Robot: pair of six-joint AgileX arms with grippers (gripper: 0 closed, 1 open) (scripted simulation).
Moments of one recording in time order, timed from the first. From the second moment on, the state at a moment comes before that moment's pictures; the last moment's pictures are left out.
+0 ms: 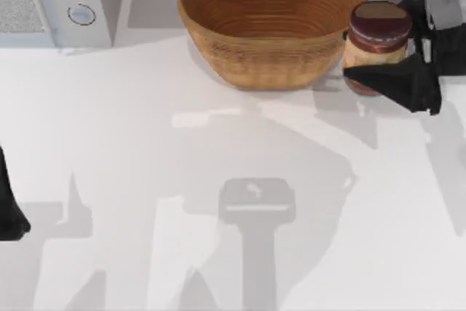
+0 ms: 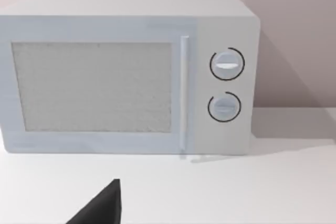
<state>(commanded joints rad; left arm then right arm) 0.00 0.00 0.00 0.00 0.00 0.00 0.06 1.88 1.09 0.19 -1.31 -0.52</state>
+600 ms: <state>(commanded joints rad) 0.00 0.00 0.00 0.00 0.00 0.00 -0.02 1.03 0.60 0.16 -0.70 -0.32</state>
